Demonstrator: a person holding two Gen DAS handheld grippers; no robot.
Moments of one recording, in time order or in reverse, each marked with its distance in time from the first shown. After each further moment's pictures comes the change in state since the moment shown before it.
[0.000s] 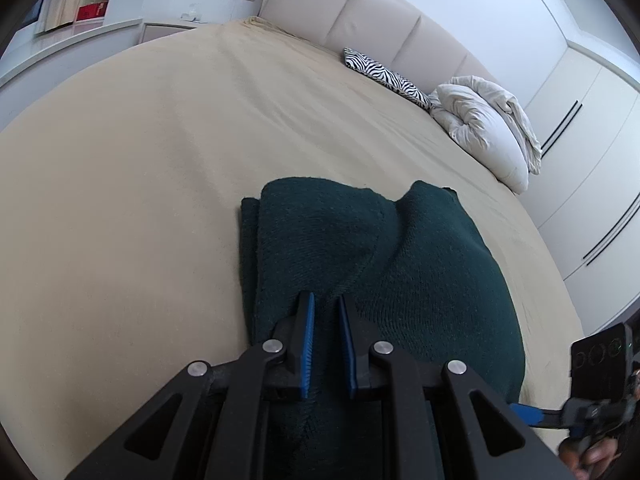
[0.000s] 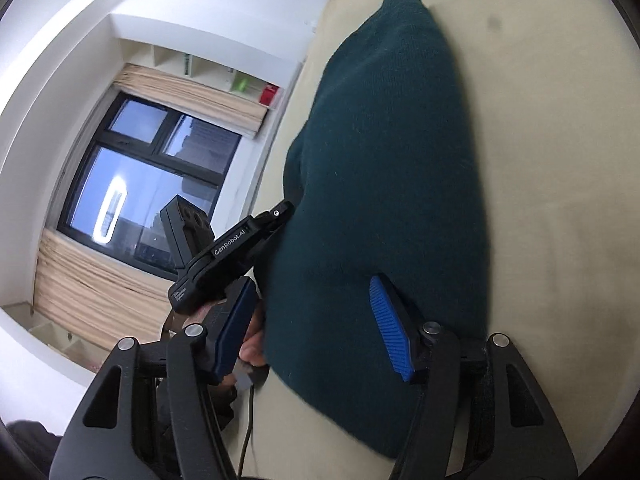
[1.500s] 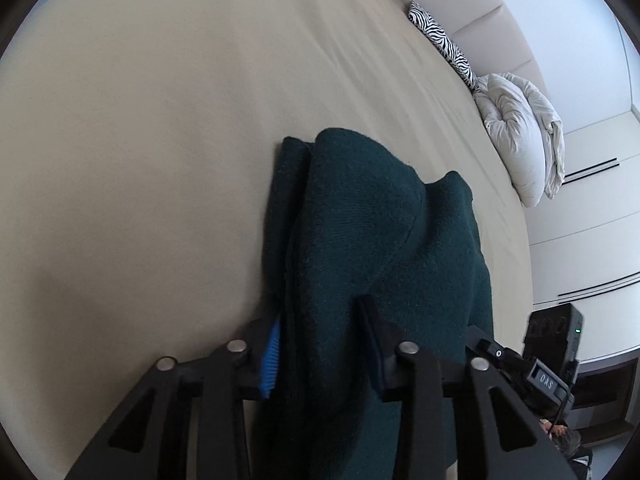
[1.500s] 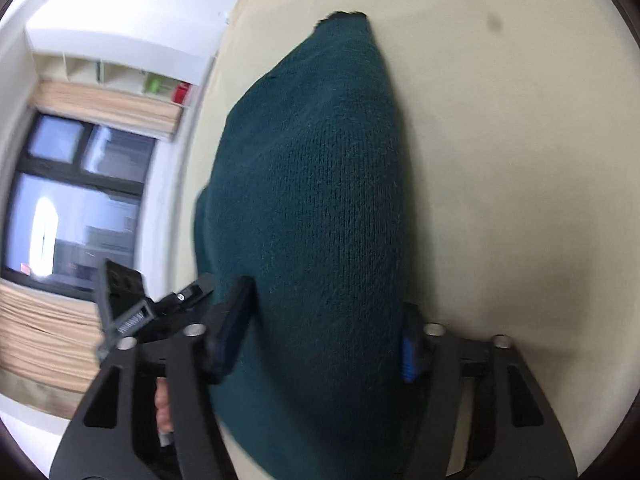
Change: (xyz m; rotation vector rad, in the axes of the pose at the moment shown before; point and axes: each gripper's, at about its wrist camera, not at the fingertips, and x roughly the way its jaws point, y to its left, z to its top) left arm -0.005 0.022 0.011 -0.302 0.289 -0.029; right arm 0.009 0.002 0.054 0.000 0.049 -0.372
